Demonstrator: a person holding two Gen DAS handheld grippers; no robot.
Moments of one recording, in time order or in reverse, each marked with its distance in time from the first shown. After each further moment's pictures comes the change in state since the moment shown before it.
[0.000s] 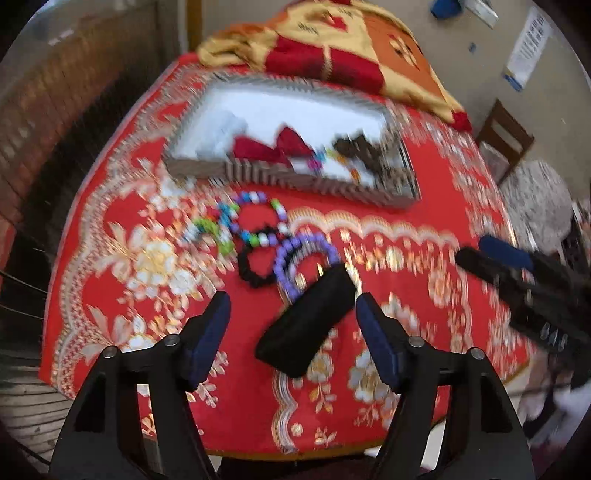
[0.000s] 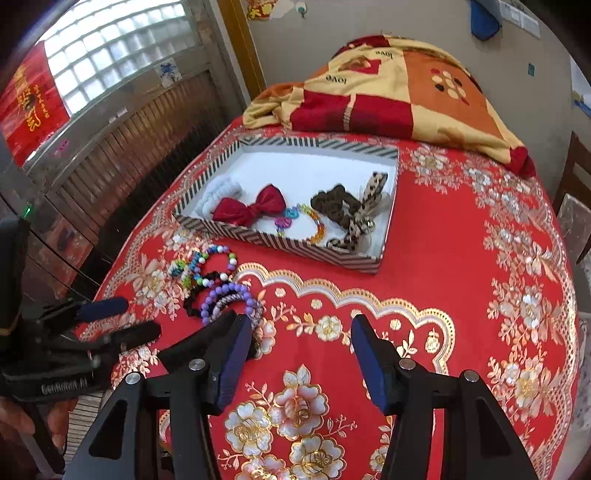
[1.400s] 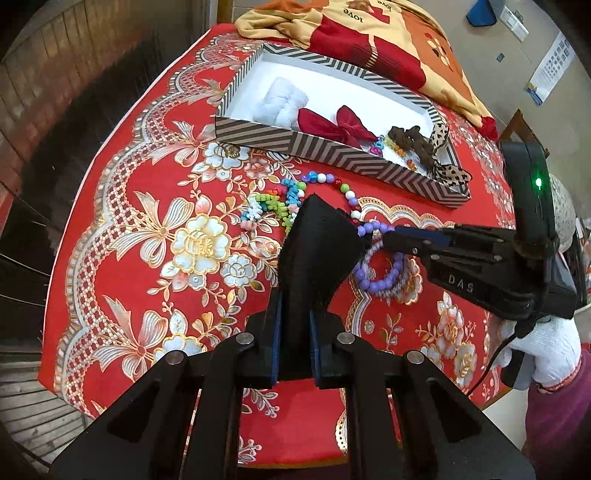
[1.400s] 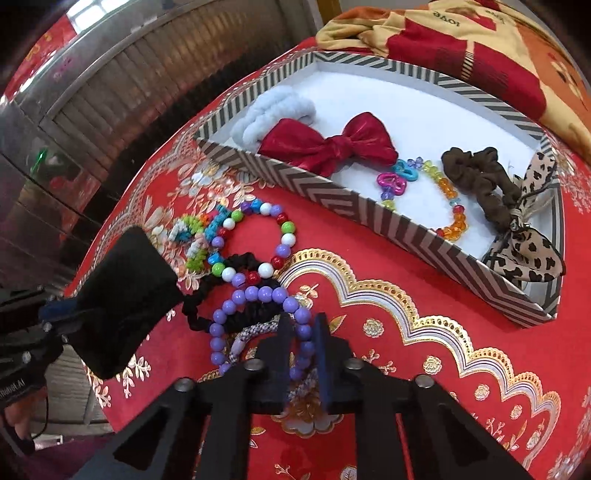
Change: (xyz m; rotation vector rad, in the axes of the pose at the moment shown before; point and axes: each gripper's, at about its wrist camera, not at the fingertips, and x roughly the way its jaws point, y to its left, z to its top) left arm 0.017 0.074 -0.004 -0.096 0.025 -0.003; right arm 0.134 0.050 0.027 -0.206 0.211 0.179
